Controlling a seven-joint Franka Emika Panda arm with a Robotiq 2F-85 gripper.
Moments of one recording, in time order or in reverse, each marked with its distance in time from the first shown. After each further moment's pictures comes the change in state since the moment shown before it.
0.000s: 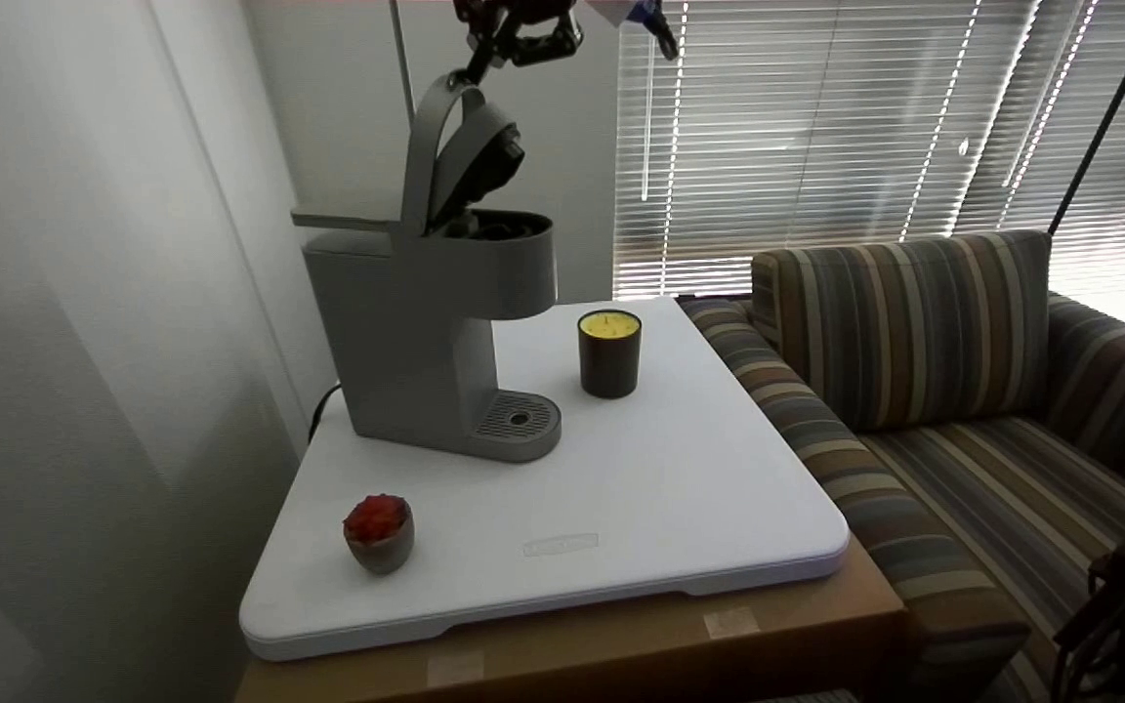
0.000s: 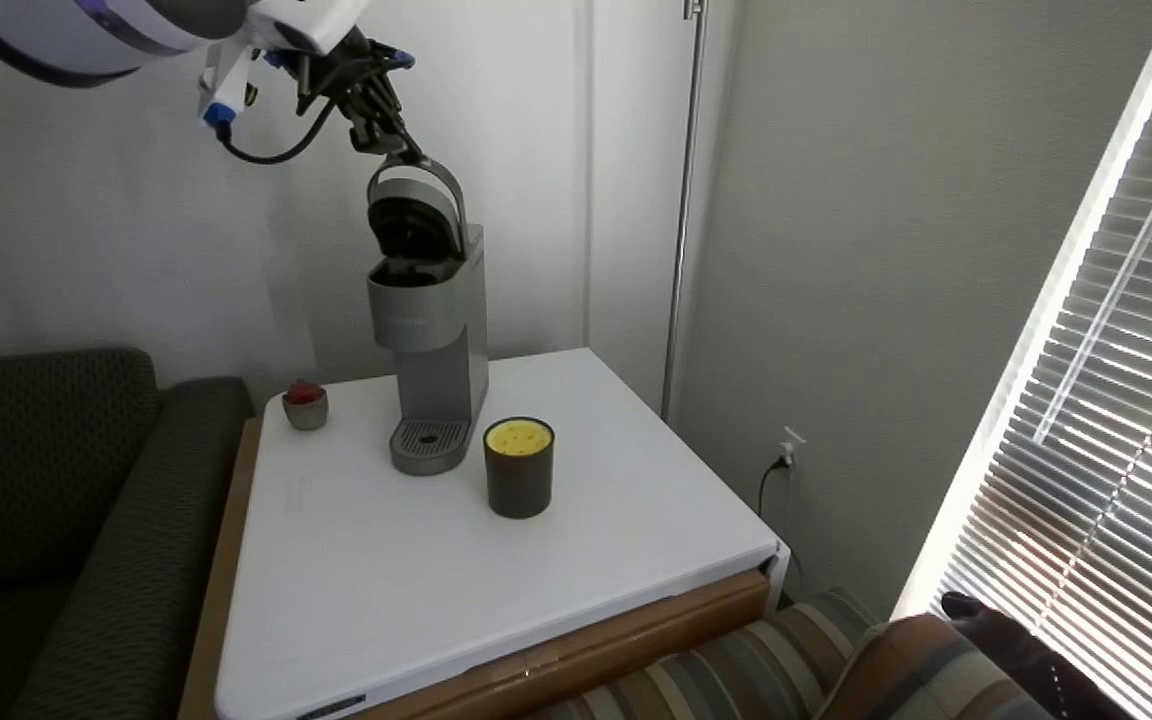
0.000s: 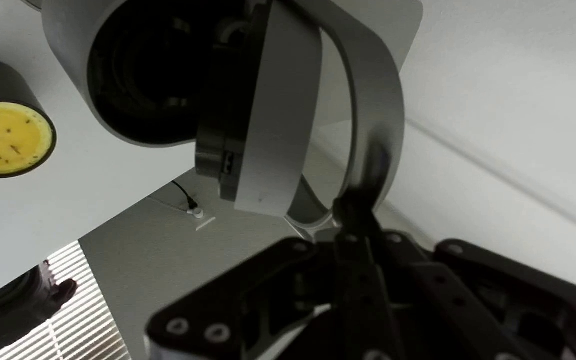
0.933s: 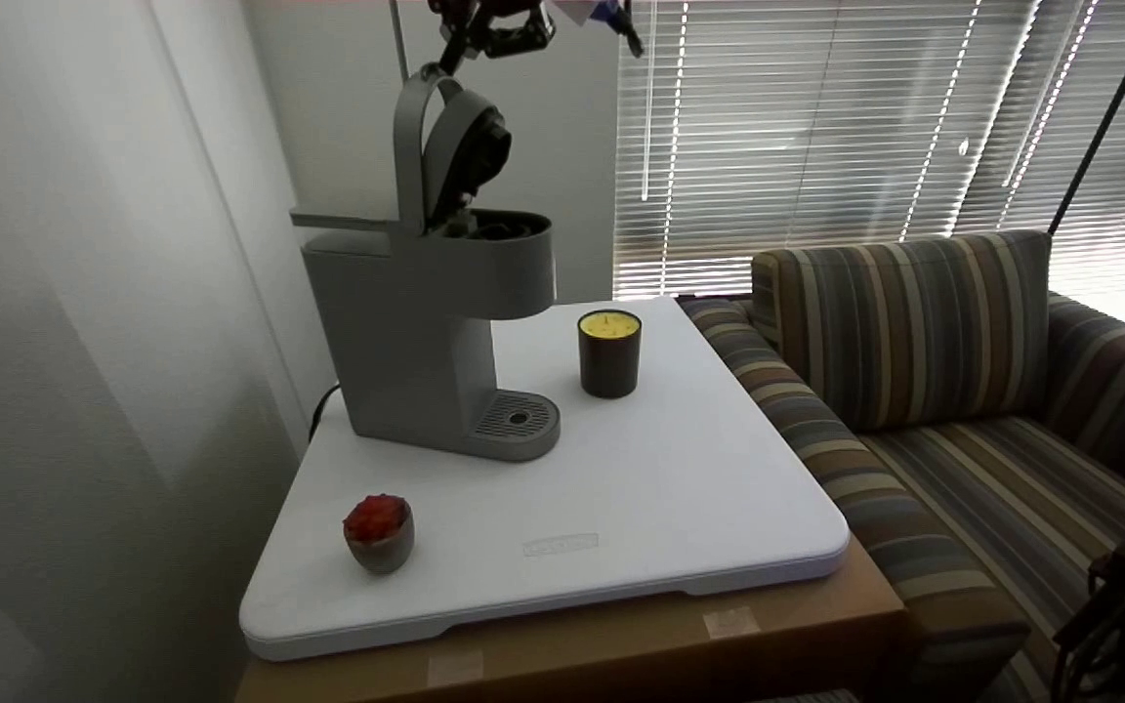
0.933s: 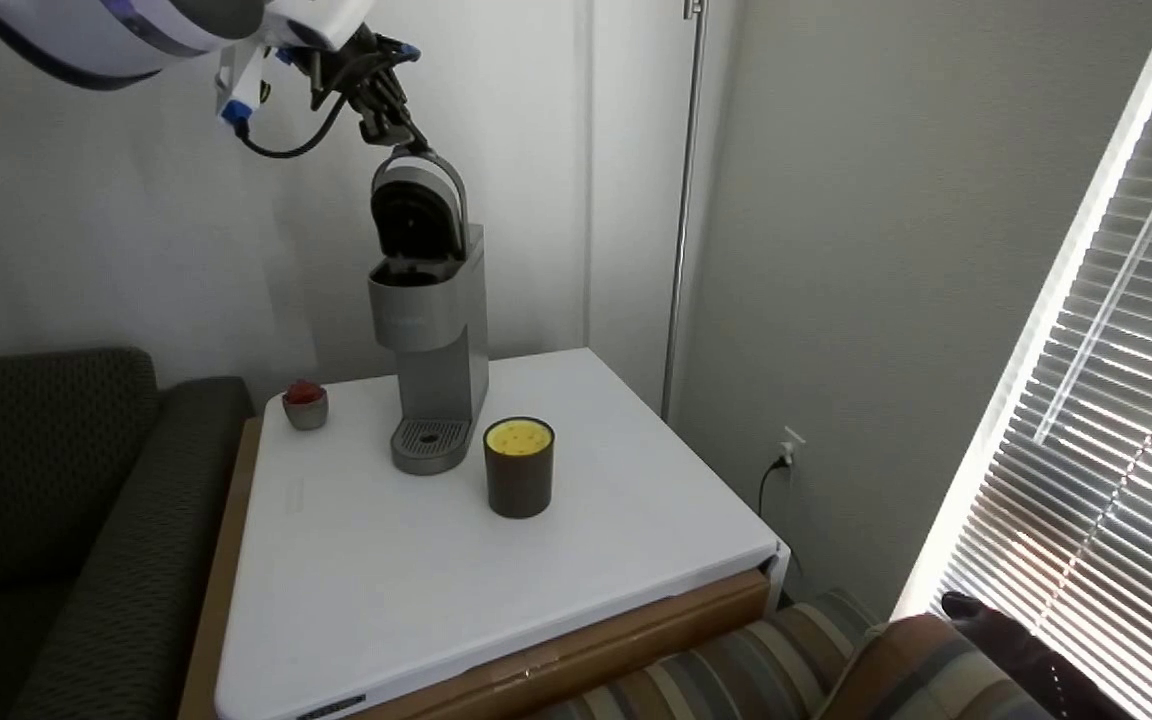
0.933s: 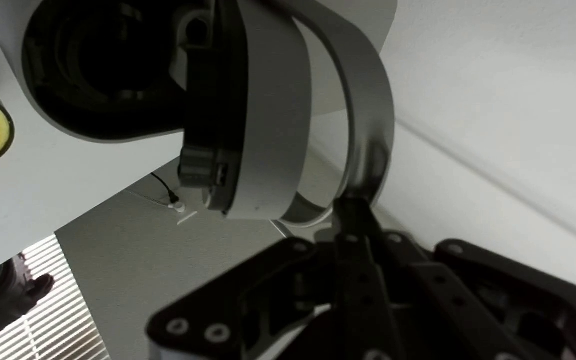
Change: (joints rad) arm 0.036 0.058 -0.032 0.085 0.000 0.000 0.003
